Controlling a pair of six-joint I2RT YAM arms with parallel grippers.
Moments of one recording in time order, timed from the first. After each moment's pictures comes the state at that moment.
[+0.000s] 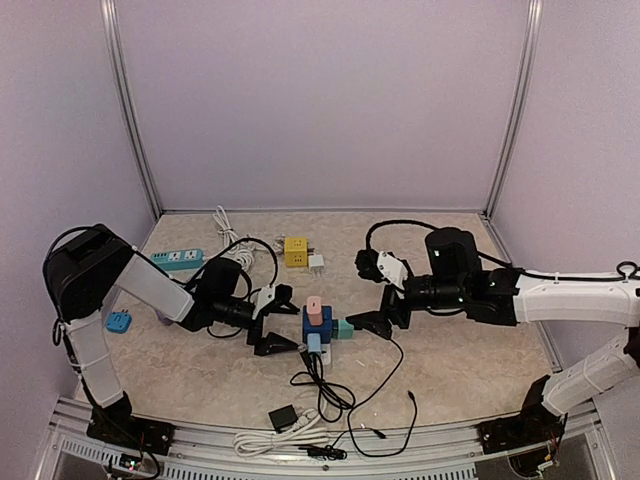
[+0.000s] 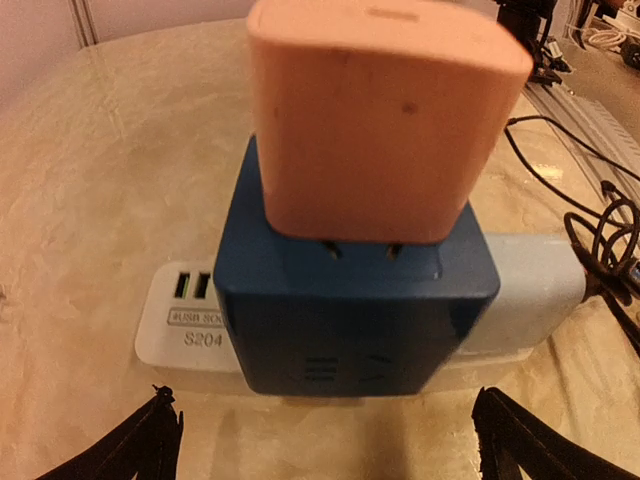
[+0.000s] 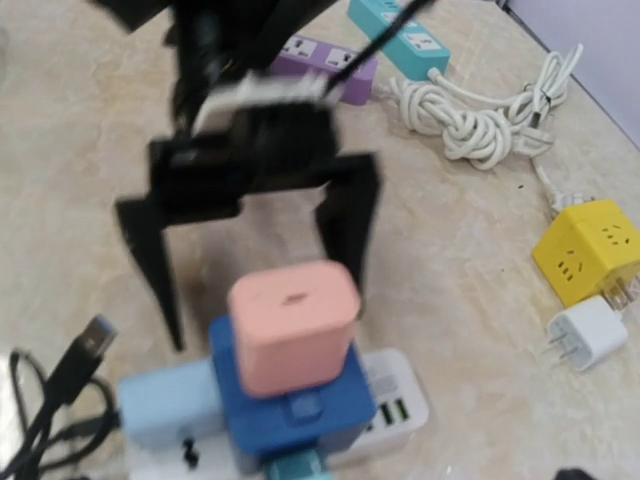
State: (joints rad) left arm -0.61 1.87 0.73 0.55 0.84 0.52; right arm 0.87 1.28 0.74 0.12 -0.31 -0.36
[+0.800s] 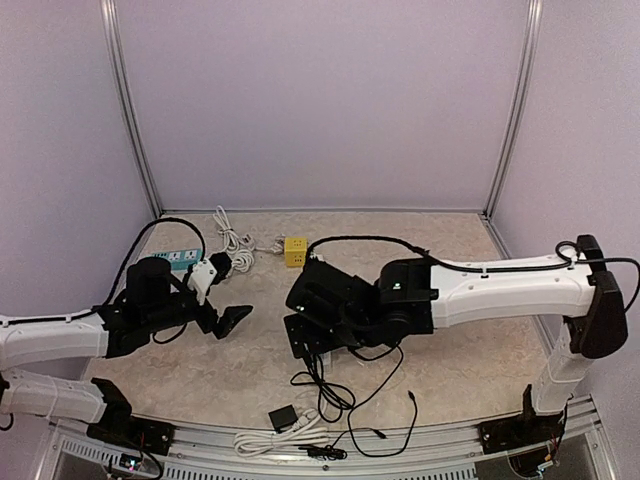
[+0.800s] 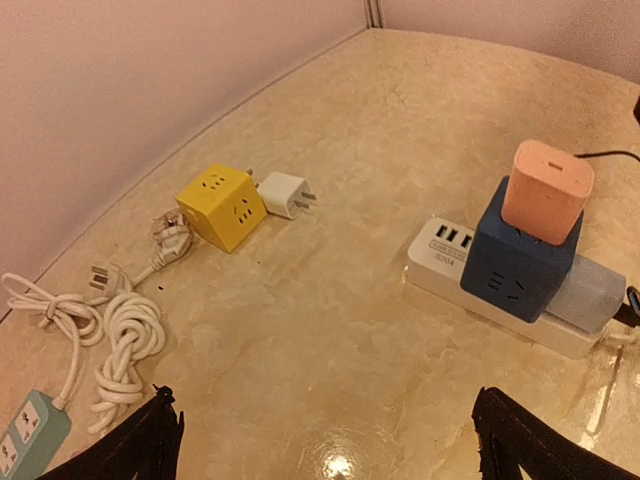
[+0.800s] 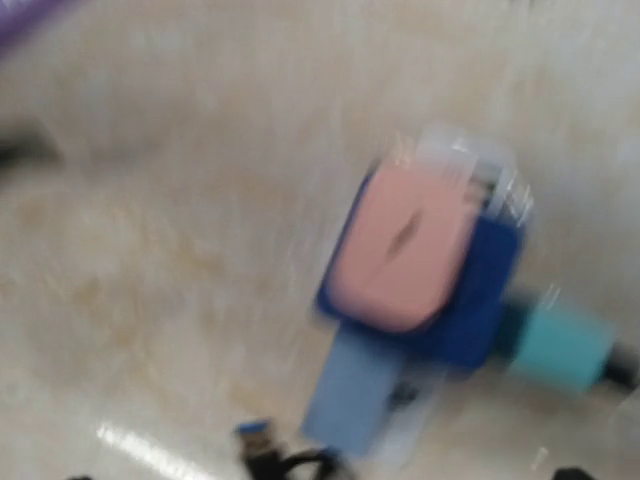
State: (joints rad) left arm -0.62 1.13 0.42 0.29 0.17 0.30; right arm 1.30 1.70 1.43 -0.64 0.44 0.76
